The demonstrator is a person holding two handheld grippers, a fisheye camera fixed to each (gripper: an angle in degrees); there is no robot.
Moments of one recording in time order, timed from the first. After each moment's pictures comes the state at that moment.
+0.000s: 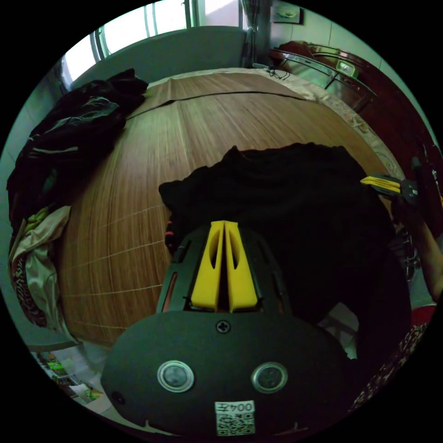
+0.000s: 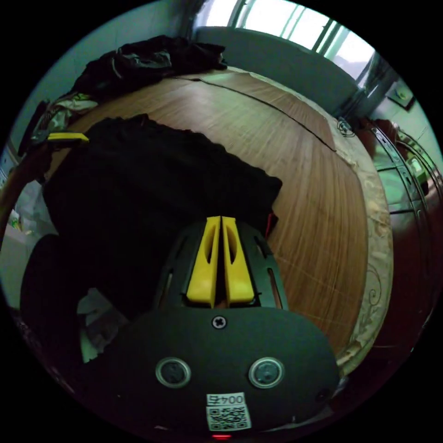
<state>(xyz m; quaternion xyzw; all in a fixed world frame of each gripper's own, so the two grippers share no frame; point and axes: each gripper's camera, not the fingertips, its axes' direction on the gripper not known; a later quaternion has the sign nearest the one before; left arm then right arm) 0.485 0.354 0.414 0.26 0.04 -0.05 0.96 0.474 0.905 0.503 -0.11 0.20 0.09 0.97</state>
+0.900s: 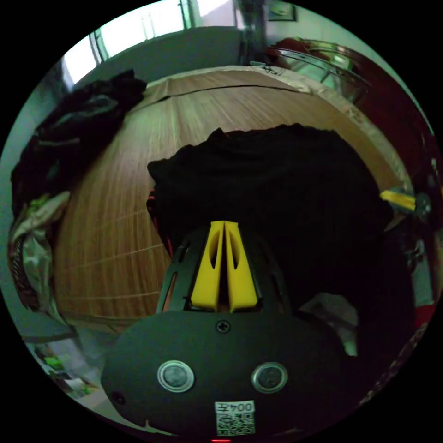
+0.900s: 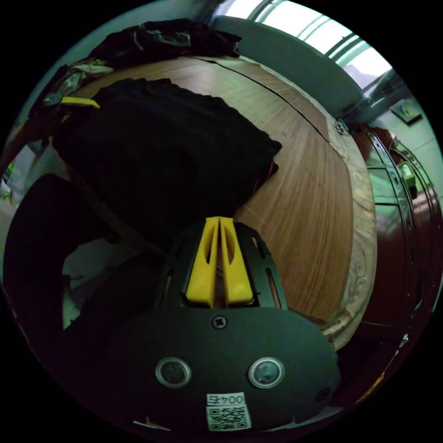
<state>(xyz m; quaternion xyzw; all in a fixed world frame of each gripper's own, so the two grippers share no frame) 0.497 0.426 0.437 0.22 0.10 -0.08 0.97 0.425 1.151 0.426 -0.21 0.24 0.06 0.95</state>
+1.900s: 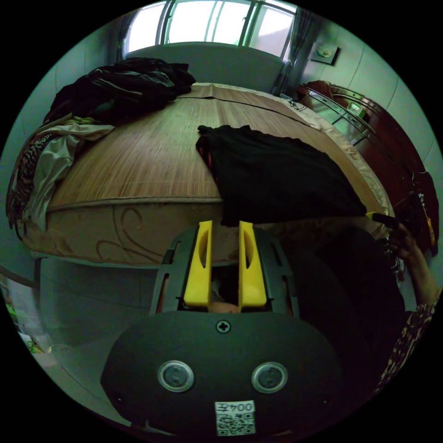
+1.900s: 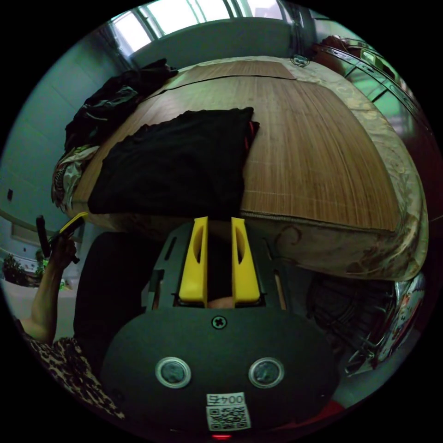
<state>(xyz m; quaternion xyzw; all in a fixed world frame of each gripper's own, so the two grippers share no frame) 0.485 0.643 0.465 0.28 0.11 -0.17 0.94 0.460 1.357 0.360 -0.14 0.10 0.30 0.94</state>
